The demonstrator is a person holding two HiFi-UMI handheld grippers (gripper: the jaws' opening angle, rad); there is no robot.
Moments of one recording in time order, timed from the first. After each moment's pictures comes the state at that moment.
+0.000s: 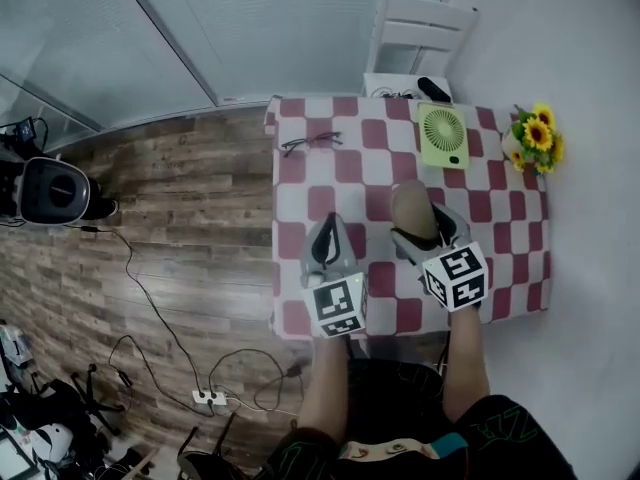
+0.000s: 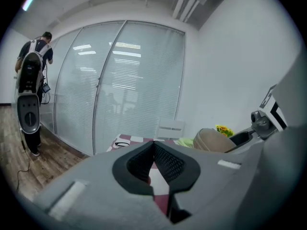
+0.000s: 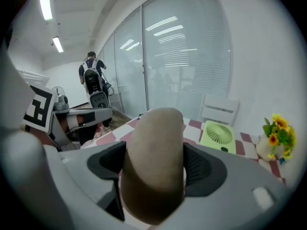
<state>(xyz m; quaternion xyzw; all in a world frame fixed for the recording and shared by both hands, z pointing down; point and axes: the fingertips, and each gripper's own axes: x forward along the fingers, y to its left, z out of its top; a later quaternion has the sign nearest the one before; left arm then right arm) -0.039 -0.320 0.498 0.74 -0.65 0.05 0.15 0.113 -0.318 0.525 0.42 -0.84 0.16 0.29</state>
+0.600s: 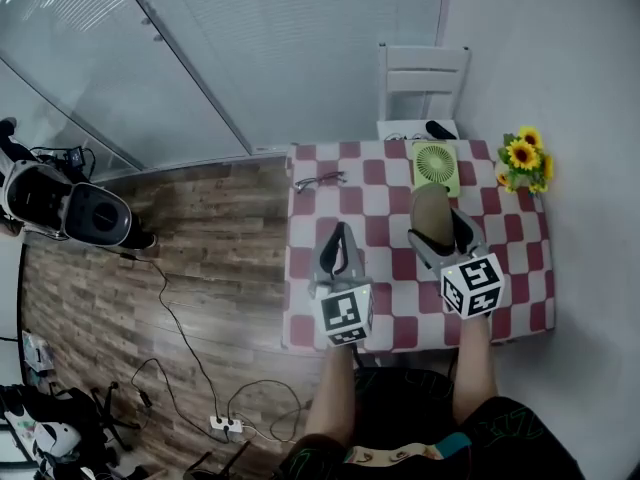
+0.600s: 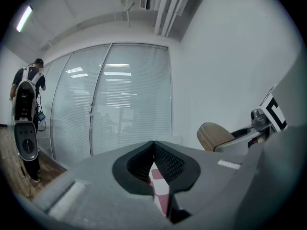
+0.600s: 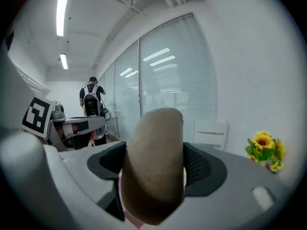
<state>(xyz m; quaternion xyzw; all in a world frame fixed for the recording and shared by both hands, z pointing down) -0.006 -0.310 0.401 0.75 -0.66 0.03 0.04 0.163 -0.327 0.432 0.47 -0.87 0.10 0.15</state>
